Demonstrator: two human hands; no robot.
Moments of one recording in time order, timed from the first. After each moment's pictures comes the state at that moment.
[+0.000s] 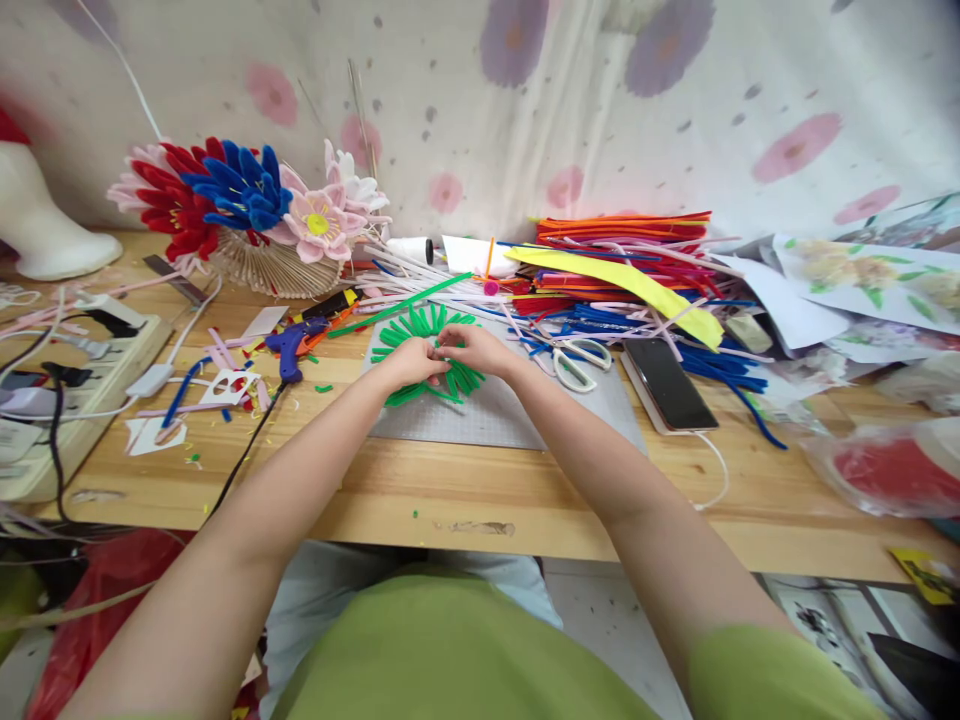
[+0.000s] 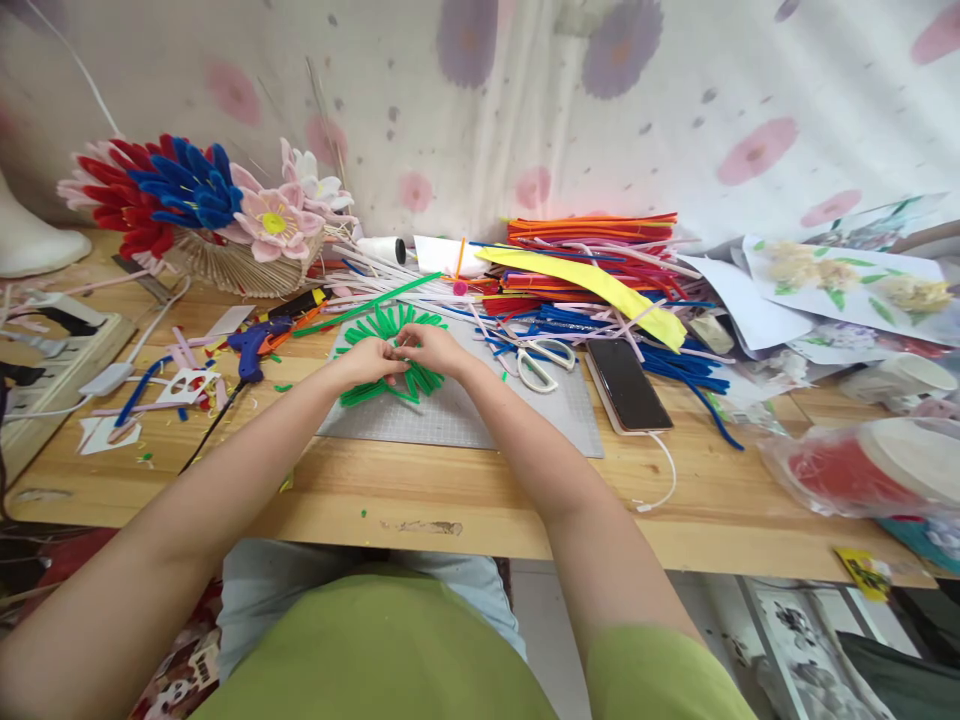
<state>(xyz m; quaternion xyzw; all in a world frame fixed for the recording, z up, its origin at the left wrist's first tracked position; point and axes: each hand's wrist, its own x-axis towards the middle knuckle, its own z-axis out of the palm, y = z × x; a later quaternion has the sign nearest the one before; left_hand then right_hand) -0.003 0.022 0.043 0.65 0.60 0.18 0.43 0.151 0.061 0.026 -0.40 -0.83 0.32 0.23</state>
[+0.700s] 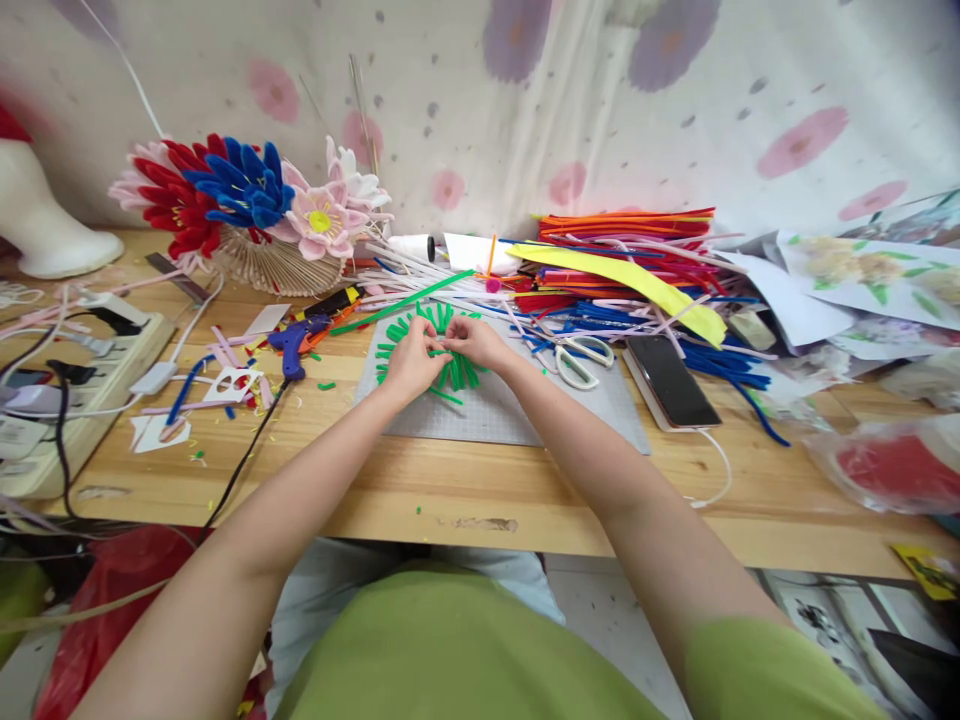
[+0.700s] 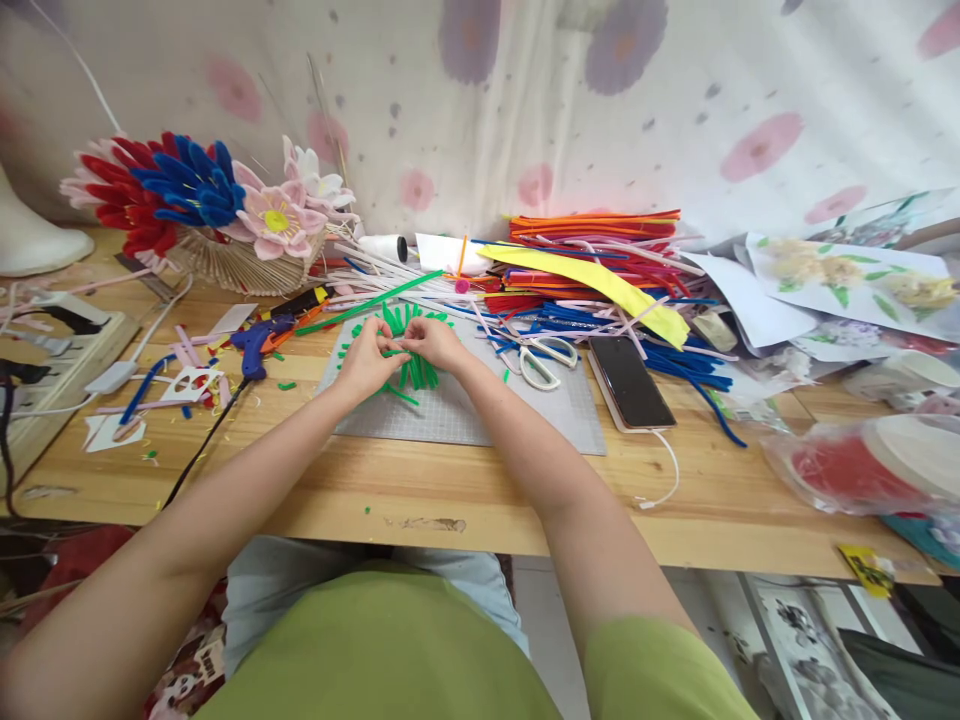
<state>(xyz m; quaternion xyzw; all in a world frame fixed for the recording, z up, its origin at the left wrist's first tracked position) 0.007 0.005 0.041 0.65 0.64 0.31 0.25 0.143 0.068 0.016 -0.46 -0.76 0.36 0.28</state>
